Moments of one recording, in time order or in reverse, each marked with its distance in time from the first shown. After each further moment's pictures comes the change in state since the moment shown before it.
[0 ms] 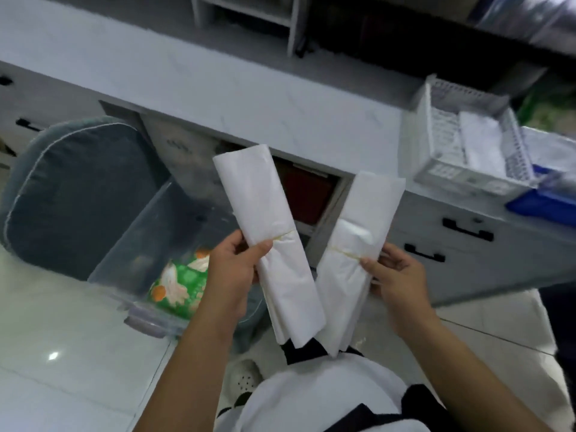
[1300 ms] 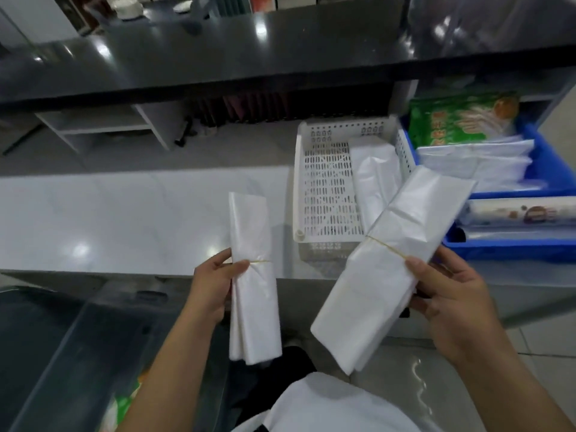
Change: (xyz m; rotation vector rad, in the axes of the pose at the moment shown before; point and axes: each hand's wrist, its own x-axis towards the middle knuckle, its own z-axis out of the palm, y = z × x) left_hand 0.201 -0.017 0.295 0.347 -0.013 -0.112; right_hand 0.218 -0.106 -0.262 0.463 0.113 -0.033
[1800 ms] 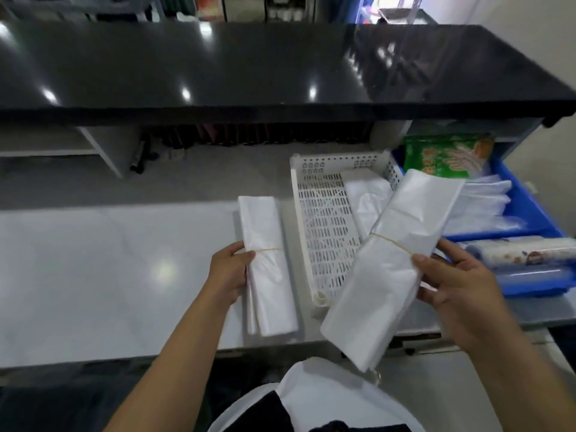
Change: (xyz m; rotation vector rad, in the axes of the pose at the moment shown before) left_hand 0.149 0.062 0.039 -0.014 -0.161 -0.095; right_hand 0.078 -0.025 0.075 -0.076 0.094 -0.044
